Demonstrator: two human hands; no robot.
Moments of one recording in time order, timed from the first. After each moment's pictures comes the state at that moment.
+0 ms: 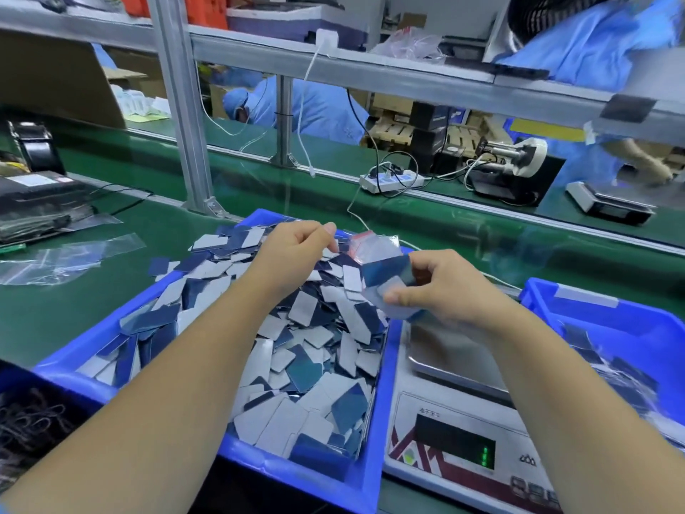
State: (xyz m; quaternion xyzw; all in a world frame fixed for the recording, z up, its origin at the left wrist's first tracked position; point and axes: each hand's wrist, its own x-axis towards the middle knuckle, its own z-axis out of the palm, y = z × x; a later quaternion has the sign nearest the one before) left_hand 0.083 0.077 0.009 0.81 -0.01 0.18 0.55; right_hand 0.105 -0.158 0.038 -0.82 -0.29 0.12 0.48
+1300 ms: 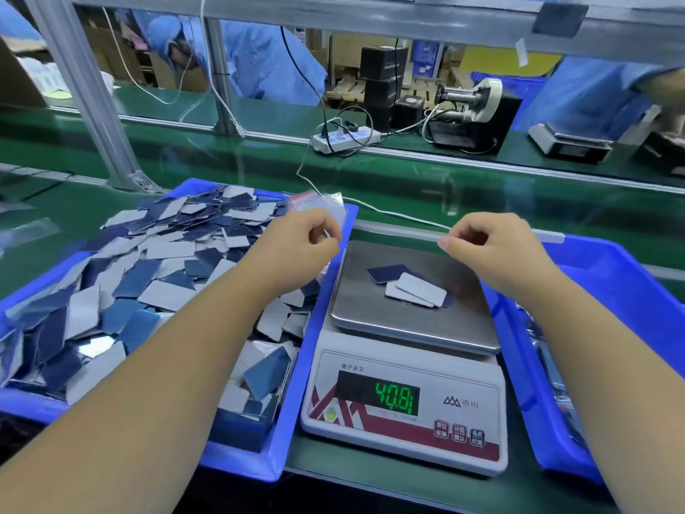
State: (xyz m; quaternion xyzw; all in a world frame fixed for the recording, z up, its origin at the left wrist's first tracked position) left_hand 0.089 -0.022 -0.004 0.90 -0.02 0.09 0.44; right_hand 0.134 -0.302 0.011 -0.91 -0.18 -0.13 0.34
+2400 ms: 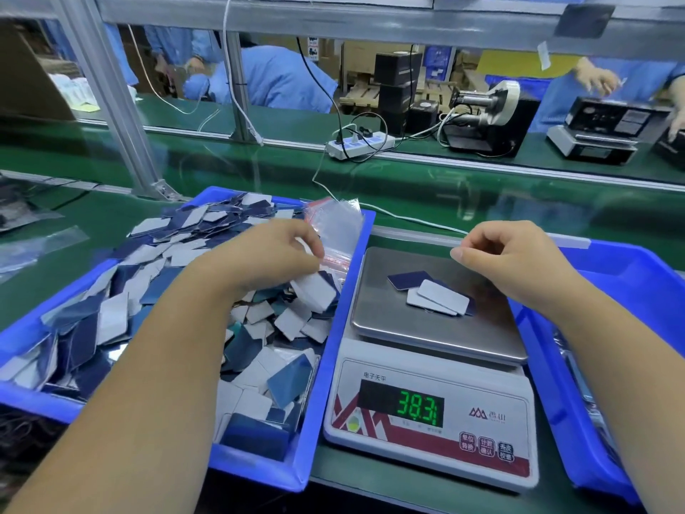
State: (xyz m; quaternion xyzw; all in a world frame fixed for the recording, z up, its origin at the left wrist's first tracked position) left_hand 0.070 0.021 0.023 0.91 0.04 -0.04 0.41; right_hand 0.125 -0.294 0.013 -0.91 -0.18 -0.08 0.37
